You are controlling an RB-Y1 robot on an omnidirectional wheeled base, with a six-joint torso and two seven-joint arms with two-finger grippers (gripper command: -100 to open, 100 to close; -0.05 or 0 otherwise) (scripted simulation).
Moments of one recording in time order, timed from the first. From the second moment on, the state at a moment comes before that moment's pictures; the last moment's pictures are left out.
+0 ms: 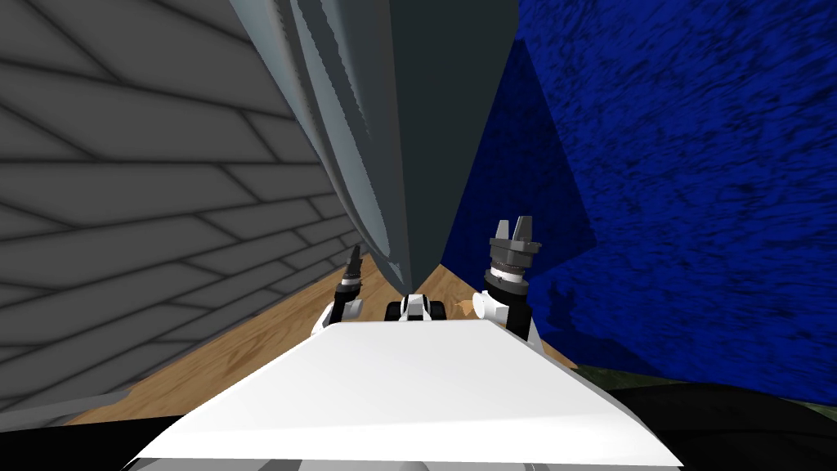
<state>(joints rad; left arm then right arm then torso) 0.34 0.16 0.04 -1.64 -0.03 -0.84 -0.27 0.51 0.01 -0.01 -2.39 0.02 -0.60 0.09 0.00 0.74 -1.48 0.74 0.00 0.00</state>
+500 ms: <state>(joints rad) 0.31 0.16 0.04 -1.48 -0.06 -0.89 -0.29 0.51 0.01 -0.01 -2.39 0.02 -0.60 0.09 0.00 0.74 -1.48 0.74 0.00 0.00</state>
